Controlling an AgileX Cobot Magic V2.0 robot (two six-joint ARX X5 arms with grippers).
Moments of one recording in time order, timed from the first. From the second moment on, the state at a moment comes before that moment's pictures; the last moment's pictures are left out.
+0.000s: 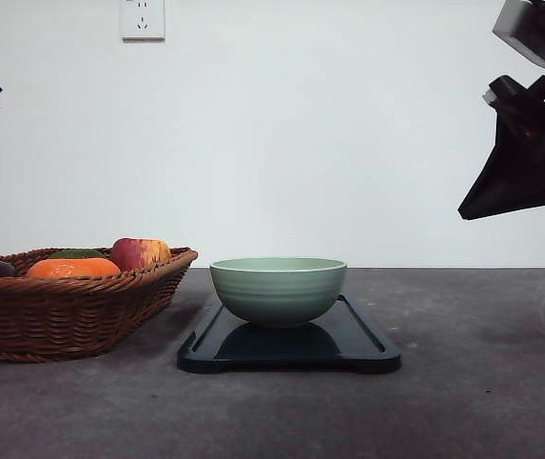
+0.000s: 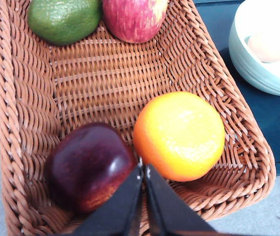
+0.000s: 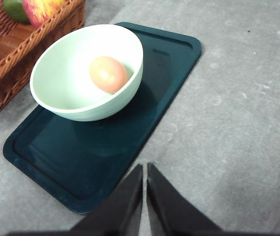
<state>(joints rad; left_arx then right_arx) -0.23 0.94 0.56 -0.30 0.13 -0.07 0.24 1.11 0.57 -0.05 -0.41 0.02</state>
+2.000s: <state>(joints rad) 0.01 0.01 0.03 -0.15 0.10 -0.12 0.24 1.11 0.57 -0.05 -0.41 0.02</state>
